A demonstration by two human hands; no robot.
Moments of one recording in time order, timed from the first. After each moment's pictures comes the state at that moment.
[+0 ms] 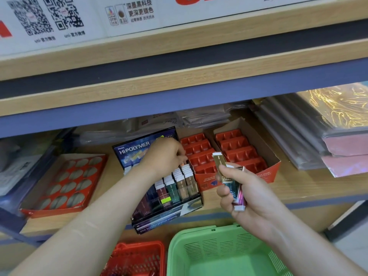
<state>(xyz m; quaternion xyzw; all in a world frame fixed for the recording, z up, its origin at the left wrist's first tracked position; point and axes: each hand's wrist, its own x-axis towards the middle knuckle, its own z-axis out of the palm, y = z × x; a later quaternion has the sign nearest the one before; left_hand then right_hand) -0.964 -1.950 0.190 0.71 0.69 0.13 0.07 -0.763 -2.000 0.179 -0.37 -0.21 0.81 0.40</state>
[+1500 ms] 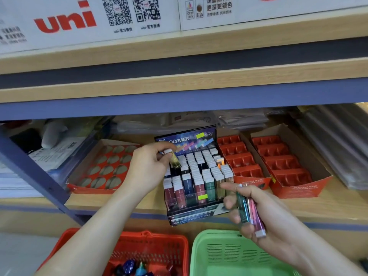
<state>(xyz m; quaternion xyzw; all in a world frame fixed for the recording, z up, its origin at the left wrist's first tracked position) -1.047 -2.033 0.184 0.55 0.74 0.39 0.09 -0.799 -2.015 0.159 -0.38 -0.31 0.83 0.27</state>
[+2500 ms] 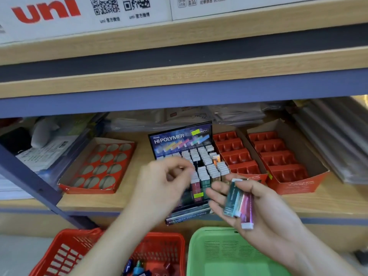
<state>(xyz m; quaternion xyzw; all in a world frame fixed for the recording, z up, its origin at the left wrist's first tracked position) -0.988 -2.071 0.201 0.56 0.70 0.41 0.17 -0.808 -2.023 0.179 -0.32 -0.16 0.87 0.34</state>
